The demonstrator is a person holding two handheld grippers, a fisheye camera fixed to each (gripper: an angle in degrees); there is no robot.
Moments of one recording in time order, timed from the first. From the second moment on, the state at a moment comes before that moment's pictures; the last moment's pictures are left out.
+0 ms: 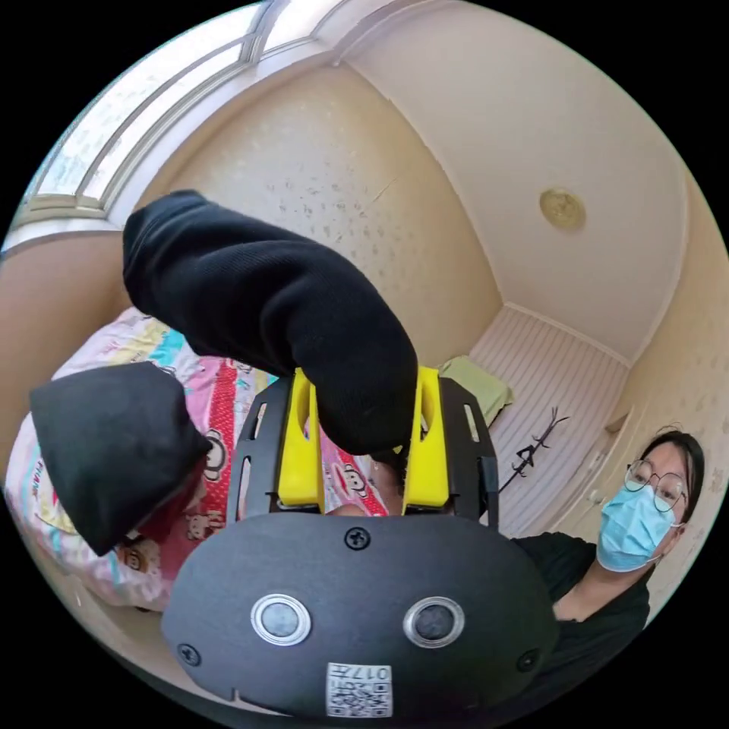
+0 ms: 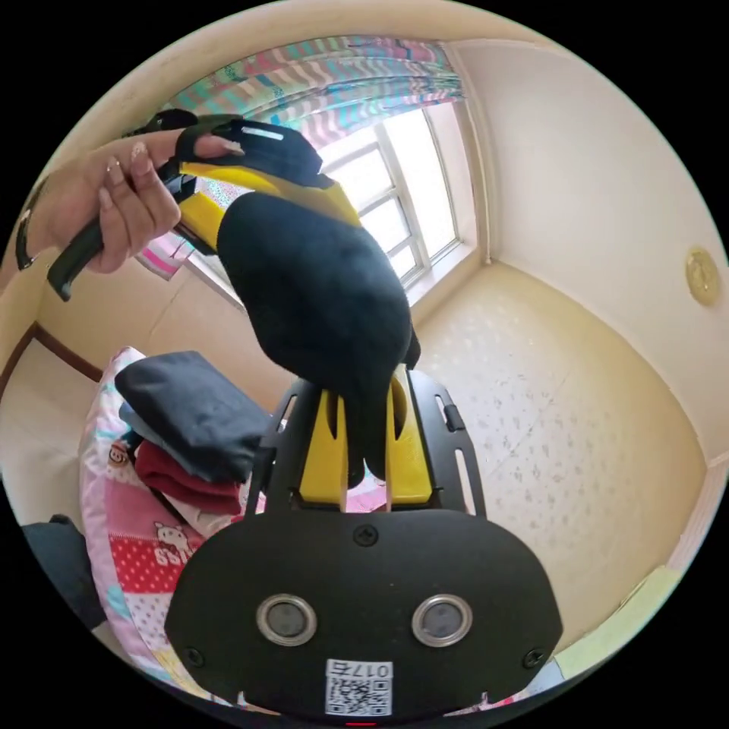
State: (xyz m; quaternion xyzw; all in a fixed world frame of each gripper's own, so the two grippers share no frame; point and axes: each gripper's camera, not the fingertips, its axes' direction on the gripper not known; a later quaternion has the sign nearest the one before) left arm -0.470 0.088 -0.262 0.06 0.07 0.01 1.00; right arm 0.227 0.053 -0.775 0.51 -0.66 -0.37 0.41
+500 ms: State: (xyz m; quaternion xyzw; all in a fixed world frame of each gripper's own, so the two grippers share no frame) left arm -0.653 0.352 -0.242 0.15 0.37 -0.17 0.90; right arm 0.087 0.235 -0.756 0.37 -0.60 -0.61 0.36
